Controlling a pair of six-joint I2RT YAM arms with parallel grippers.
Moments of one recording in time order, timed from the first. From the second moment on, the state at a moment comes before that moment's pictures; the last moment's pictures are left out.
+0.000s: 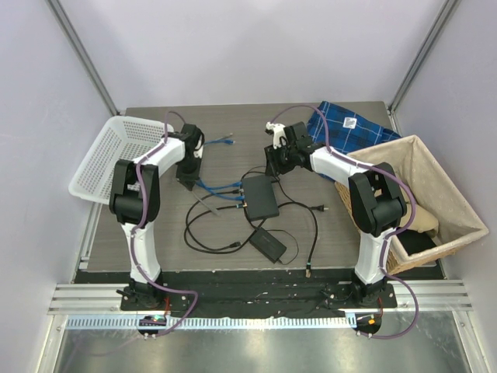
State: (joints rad) left arm -0.23 2.05 1.52 -0.85 -0.09 -0.10; right arm 0.43 1.93 1.36 -0.27 -0.31 0.00
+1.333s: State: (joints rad) left arm -0.18 1.82 1.43 -0.86 -0.26 -0.03; right arm 0.43 1.94 1.37 -0.27 -0.29 0.00
